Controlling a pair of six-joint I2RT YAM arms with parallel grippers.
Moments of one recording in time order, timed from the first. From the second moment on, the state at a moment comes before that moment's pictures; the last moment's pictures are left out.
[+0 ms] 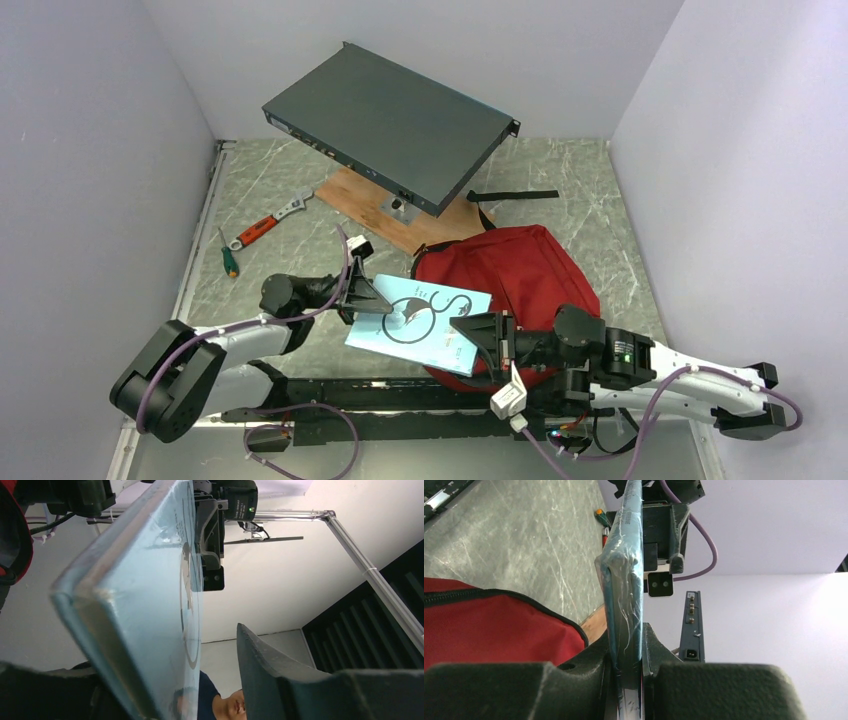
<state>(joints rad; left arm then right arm) -0.53 1.20 0.23 1.45 1.11 -2.08 1.32 0.40 0.56 -0.30 -0.18 -1.42</state>
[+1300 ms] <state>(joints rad) -0.23 0.59 0.72 -0.64 0.79 -0.97 1.35 0.33 0.64 -0.43 -0.16 -0.66</state>
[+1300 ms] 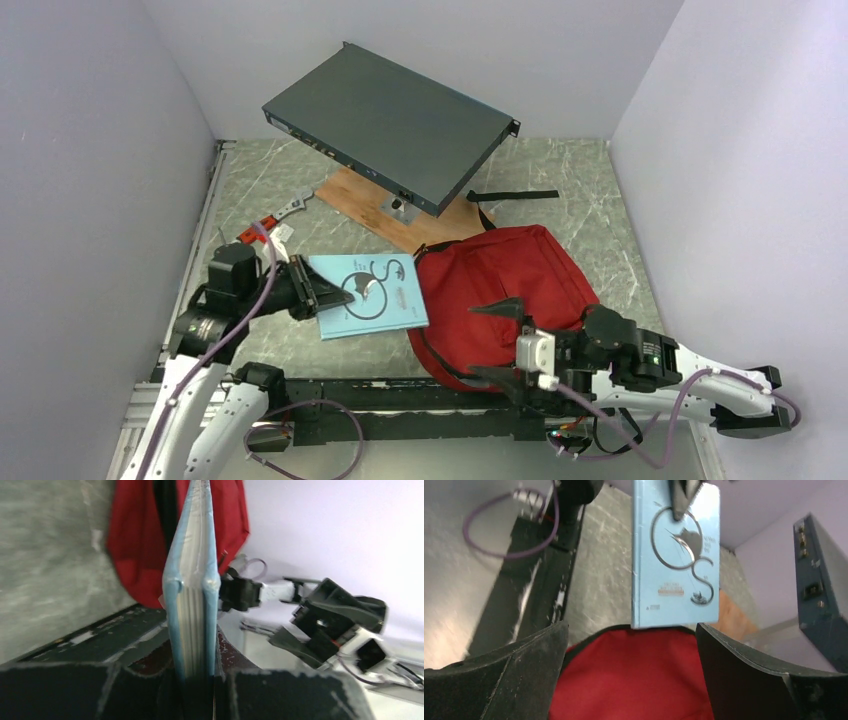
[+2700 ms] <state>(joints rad) -0.23 0.43 0.91 -1.23 0.12 -0.70 1.52 1.73 1.34 -1.21 0.96 1.08</state>
